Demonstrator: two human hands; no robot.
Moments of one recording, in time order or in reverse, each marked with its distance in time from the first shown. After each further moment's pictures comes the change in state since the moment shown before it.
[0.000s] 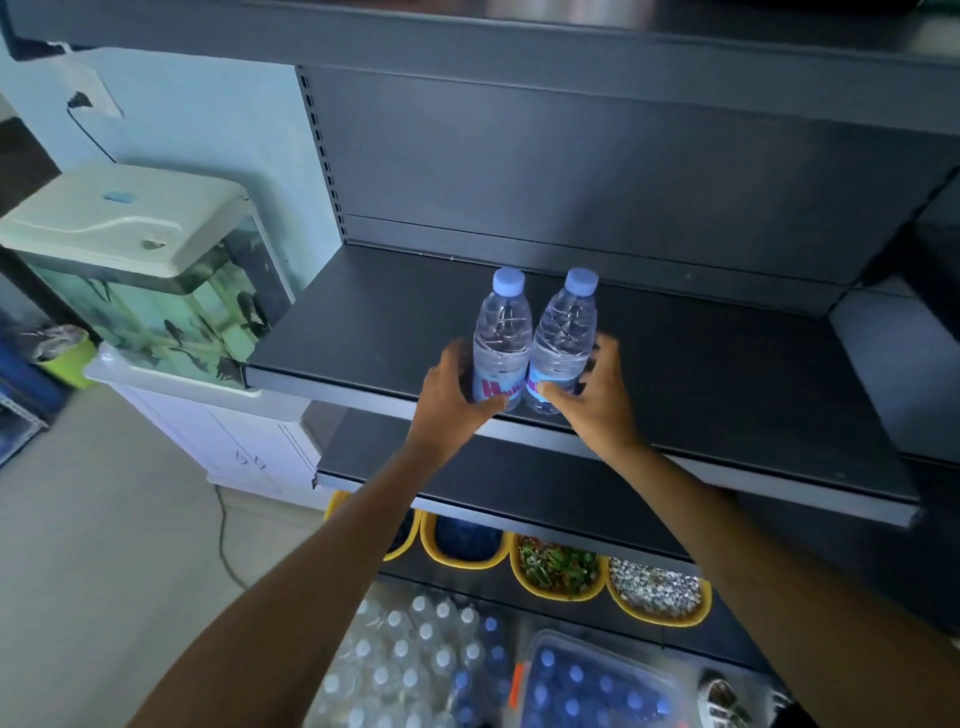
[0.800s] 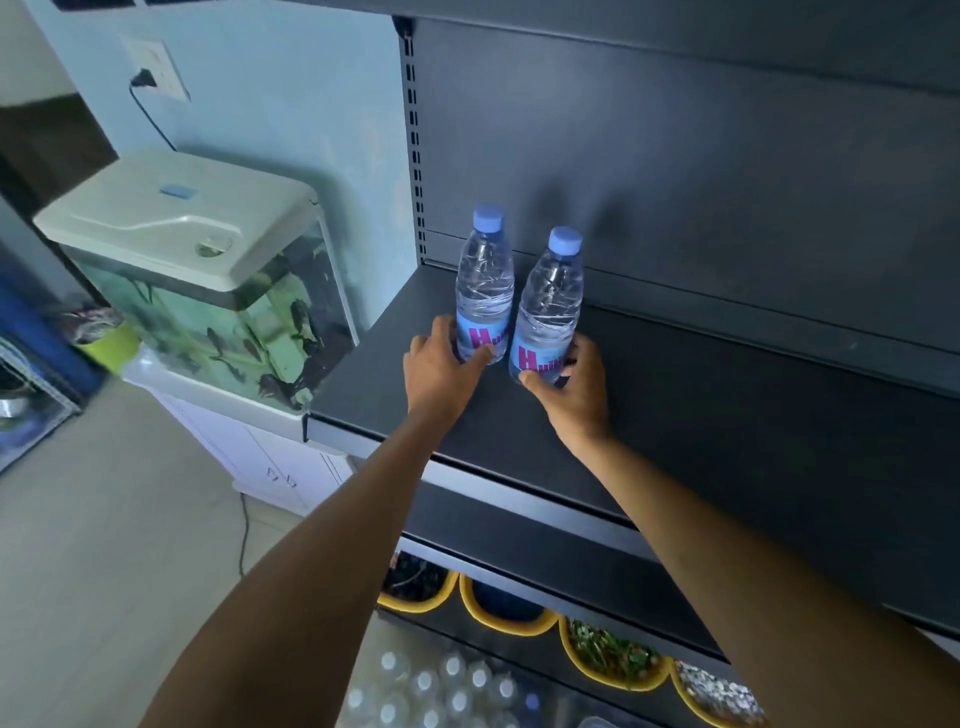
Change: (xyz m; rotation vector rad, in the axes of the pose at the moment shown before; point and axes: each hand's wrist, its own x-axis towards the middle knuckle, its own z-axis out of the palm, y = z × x) left_hand 0.149 -0.092 -0.119 0.273 0.401 -0.088; right_hand 0.129 -0.027 0.193 0.048 0.036 -0.009
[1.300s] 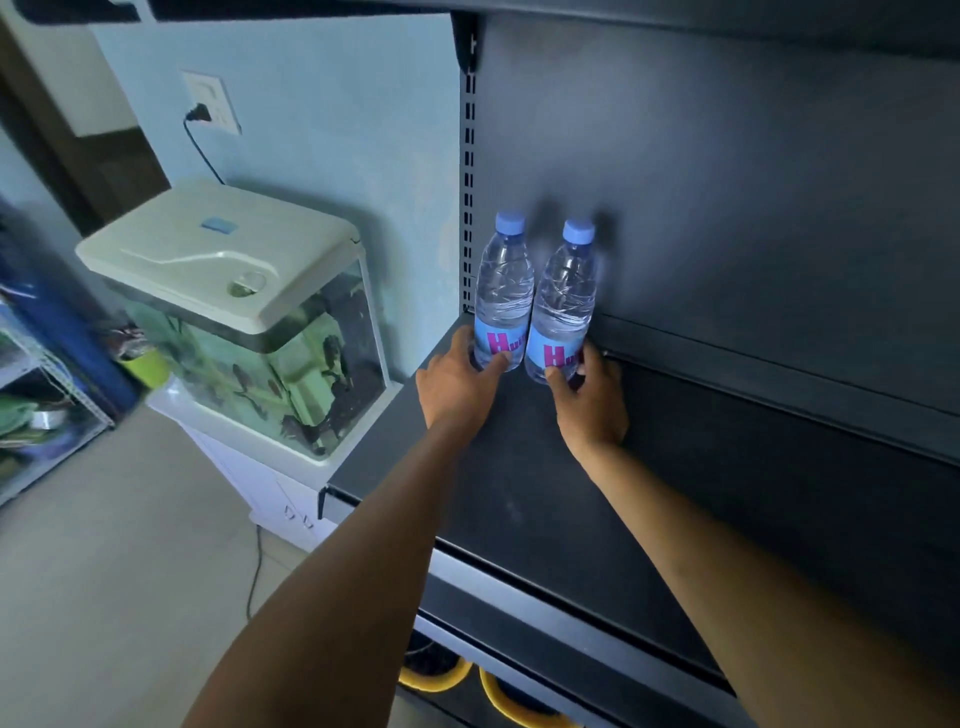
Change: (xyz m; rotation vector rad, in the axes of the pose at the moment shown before) left_hand 0.093 -0.028 0.007 0.106 0.091 -0.055; right_hand 0.091 -0.005 0.072 -0.257 0.026 0.037
